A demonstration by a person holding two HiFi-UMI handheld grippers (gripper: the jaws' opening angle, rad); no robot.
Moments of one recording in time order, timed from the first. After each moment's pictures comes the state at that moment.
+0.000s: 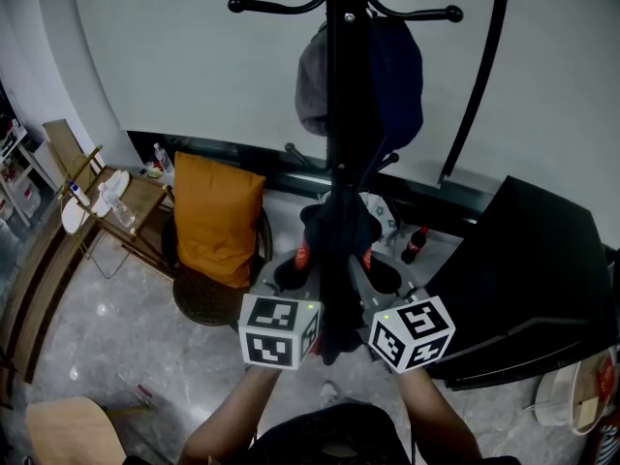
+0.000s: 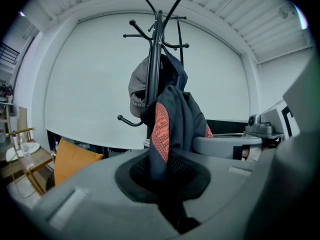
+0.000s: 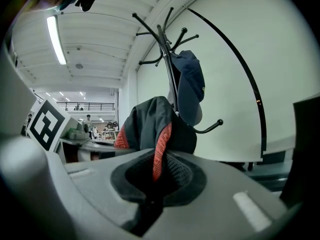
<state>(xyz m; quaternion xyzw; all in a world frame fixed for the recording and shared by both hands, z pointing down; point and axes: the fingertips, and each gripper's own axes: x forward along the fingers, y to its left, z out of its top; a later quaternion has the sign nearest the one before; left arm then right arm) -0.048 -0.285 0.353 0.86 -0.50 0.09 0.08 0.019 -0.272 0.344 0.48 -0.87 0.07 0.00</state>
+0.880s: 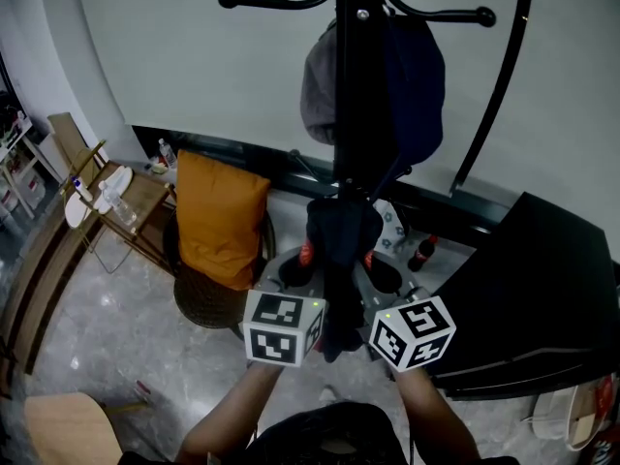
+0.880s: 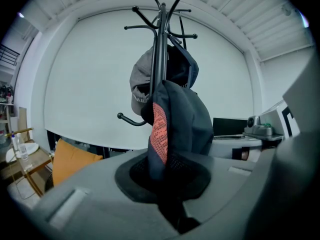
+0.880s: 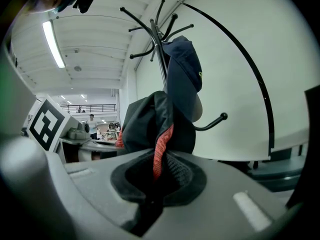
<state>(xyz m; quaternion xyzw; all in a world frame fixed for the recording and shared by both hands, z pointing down) -0.042 -0.332 0.363 0.86 -0.50 0.10 0.08 0.018 -0.320 0.356 0.46 -0.88 0.09 0.00</state>
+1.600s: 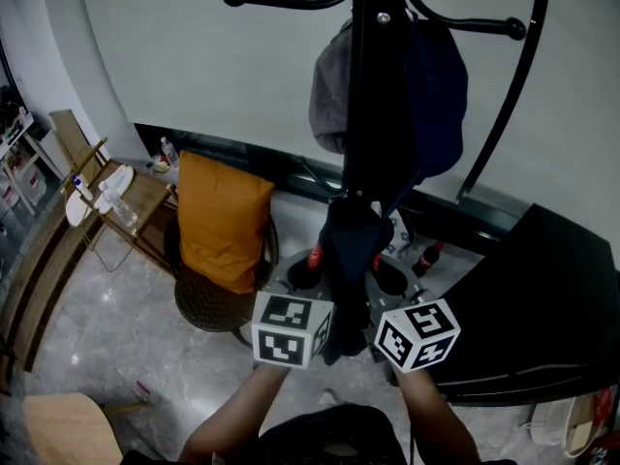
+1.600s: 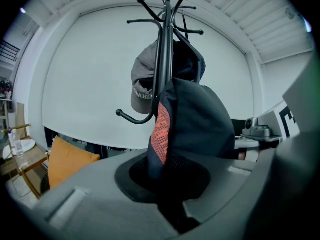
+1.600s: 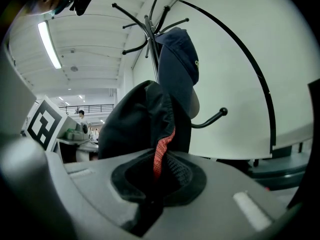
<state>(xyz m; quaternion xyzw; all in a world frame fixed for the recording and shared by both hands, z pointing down) -0.042 -0.357 0.368 0.86 -0.50 0.09 0.08 0.018 -0.347 0.364 0.47 -0.88 0.11 0.00</state>
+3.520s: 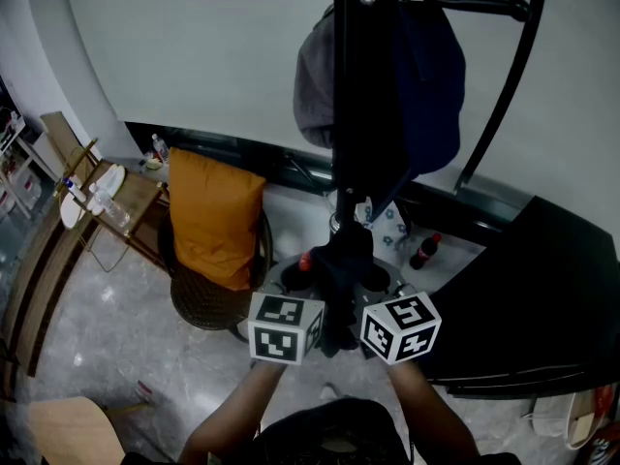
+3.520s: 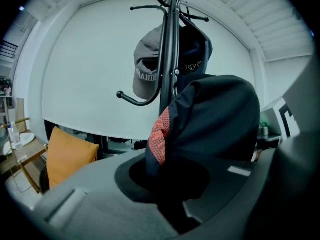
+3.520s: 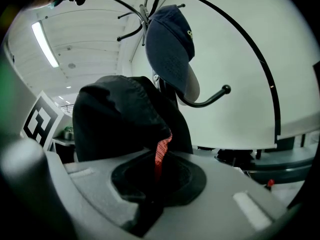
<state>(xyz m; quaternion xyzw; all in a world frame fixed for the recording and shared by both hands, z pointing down) -0.040 -0.372 0.411 0.85 -0.50 0.12 0.11 0.008 -0.366 0.406 0.45 -0.88 0.14 0.03</state>
